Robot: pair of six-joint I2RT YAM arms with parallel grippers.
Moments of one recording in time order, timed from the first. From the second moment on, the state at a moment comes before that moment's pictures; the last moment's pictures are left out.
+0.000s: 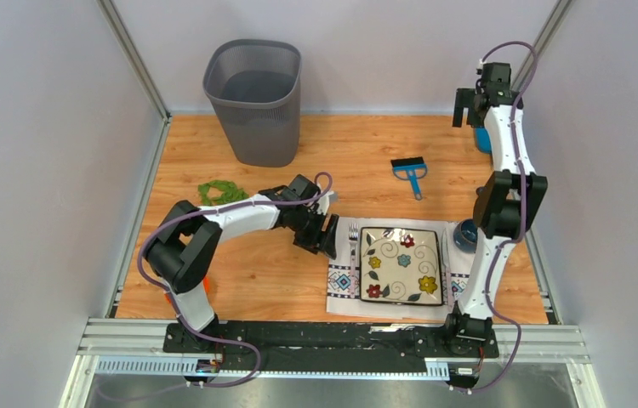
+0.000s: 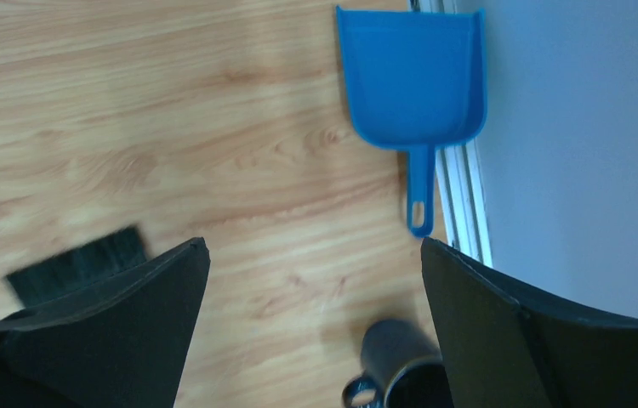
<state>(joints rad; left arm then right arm) -0.71 1.76 1.04 -0.38 0.50 -0.37 -0.14 2.13 2.13 -0.78 0.18 -0.02</state>
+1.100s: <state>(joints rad) -0.35 1.69 1.28 -0.75 0.37 0.04 -0.23 2.66 2.48 -0.67 0.13 -0.43</state>
